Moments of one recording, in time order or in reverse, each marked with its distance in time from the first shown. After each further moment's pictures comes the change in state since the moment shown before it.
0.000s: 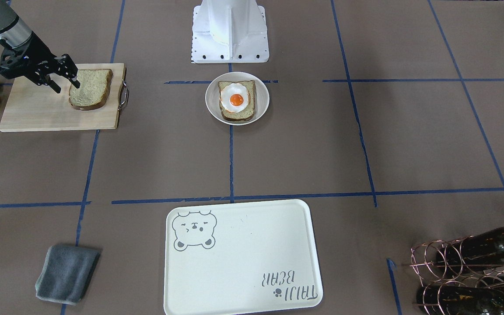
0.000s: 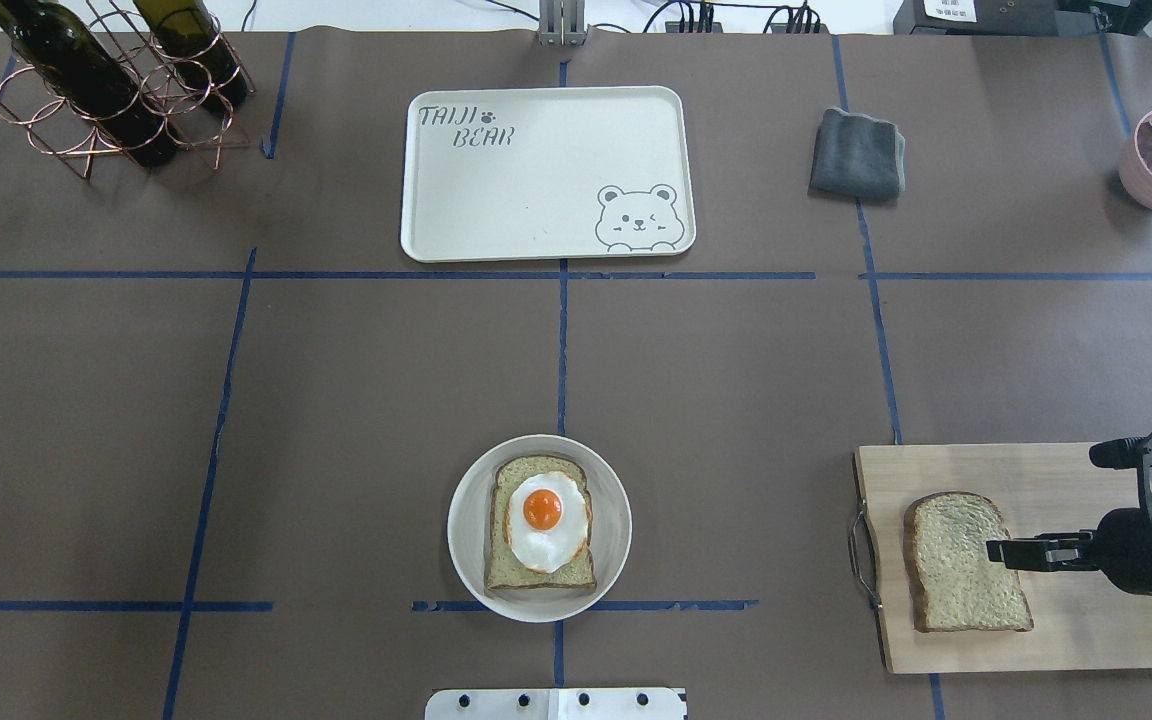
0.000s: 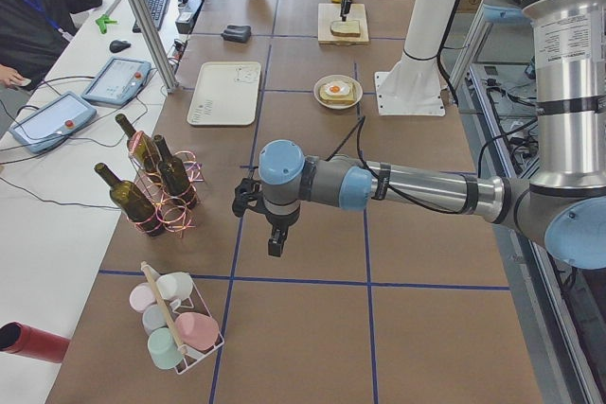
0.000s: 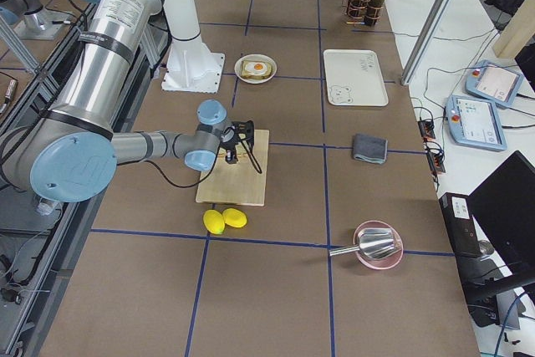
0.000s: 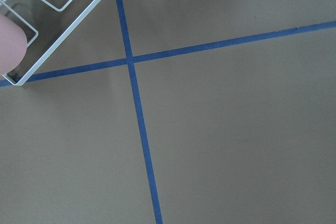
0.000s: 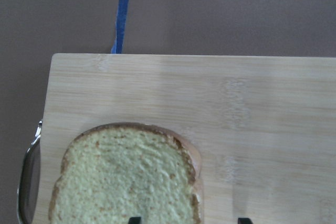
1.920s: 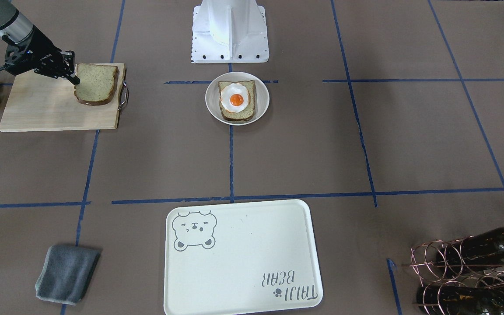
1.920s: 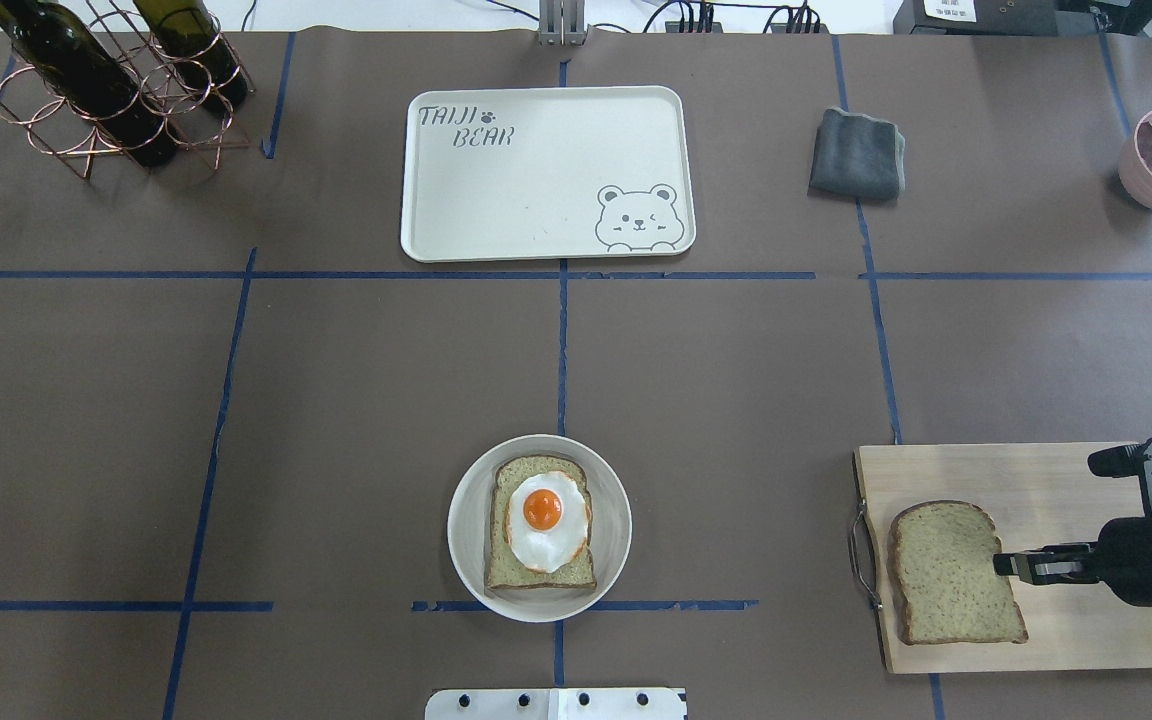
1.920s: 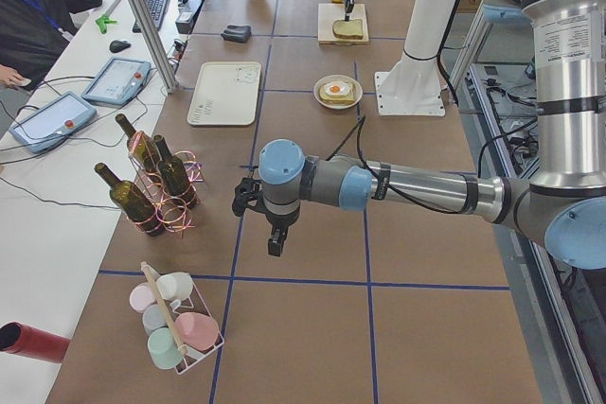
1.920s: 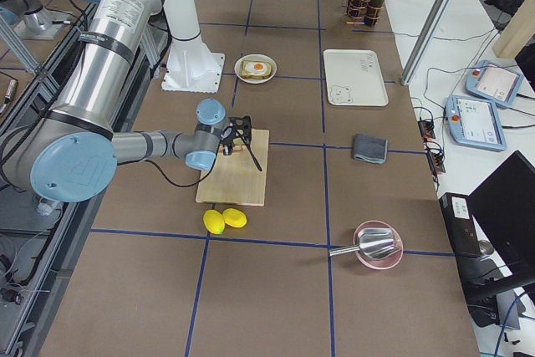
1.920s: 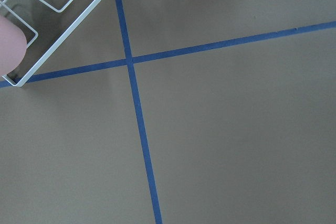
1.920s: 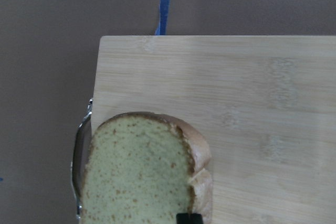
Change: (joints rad) left arm 0.000 0.000 -0.002 -0.001 0.000 0.000; right arm 0.034 0.002 0.006 0.091 0.109 0.001
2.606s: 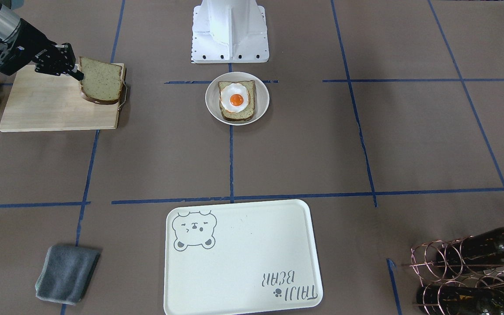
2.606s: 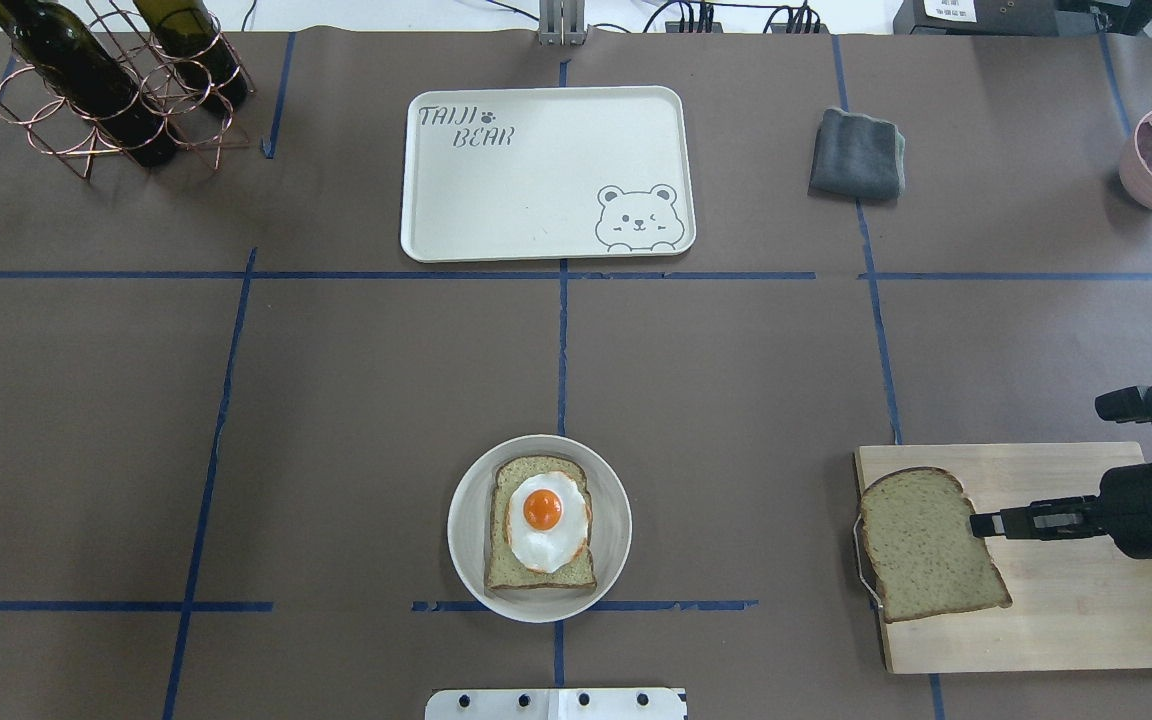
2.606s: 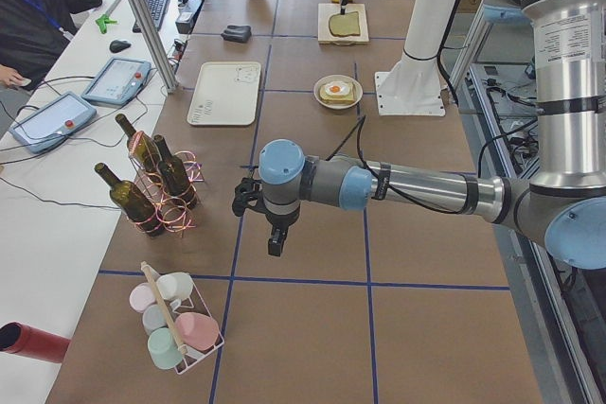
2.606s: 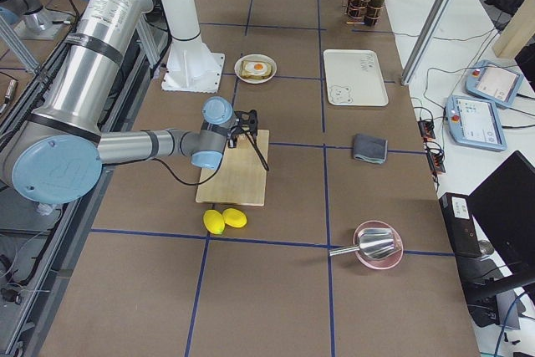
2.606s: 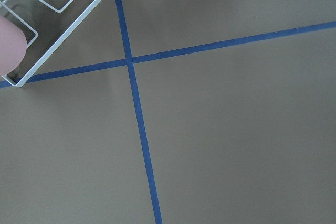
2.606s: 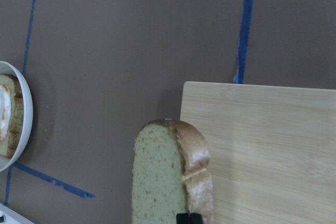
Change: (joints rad) left arm 0.000 0.000 0.000 0.000 0.000 0.000; right arm 0.152 0.107 0.002 0.053 0.186 0.004
